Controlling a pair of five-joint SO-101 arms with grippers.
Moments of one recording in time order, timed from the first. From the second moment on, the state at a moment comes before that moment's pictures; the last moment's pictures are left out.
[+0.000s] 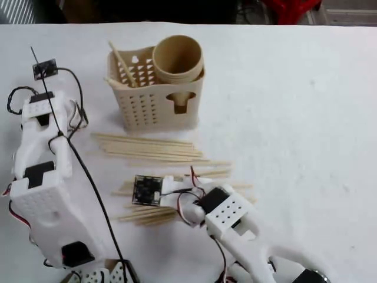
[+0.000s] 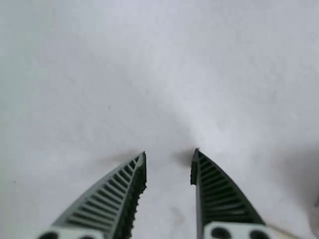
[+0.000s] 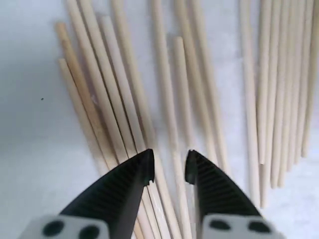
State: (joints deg) left arm -25.1 29.2 1.2 54.6 4.9; right arm -43.6 -34.4 67.7 41.0 47.3
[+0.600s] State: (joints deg) left arm -25.1 29.2 1.2 54.6 4.9; right arm -43.0 -13.0 54.4 43.1 50.2
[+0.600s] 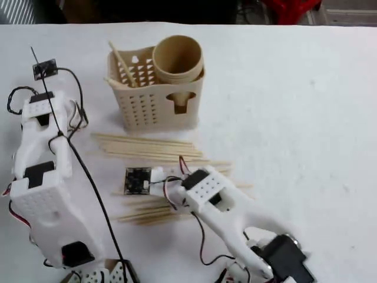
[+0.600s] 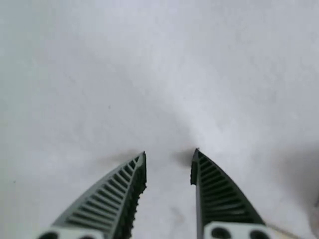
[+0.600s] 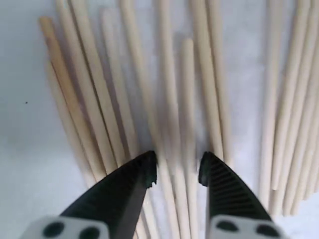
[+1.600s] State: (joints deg) left arm -25.1 29.0 1.9 54.0 4.9; right arm -37.5 -13.4 49.9 46.1 46.4
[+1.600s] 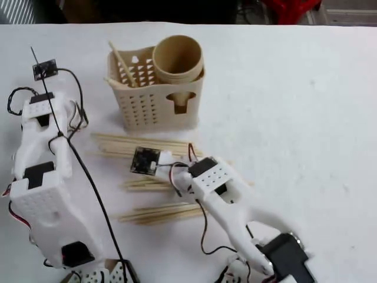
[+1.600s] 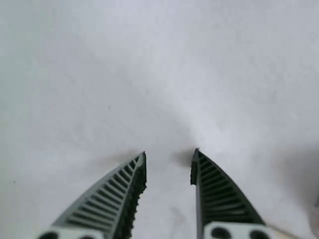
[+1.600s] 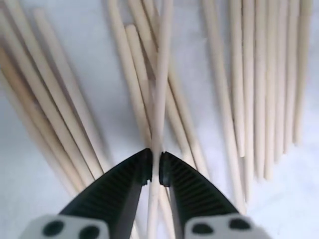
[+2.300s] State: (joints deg) left arm -25.1 29.0 1.9 53.6 4.9; right arm -40.4 -47.0 46.9 52.1 31.1
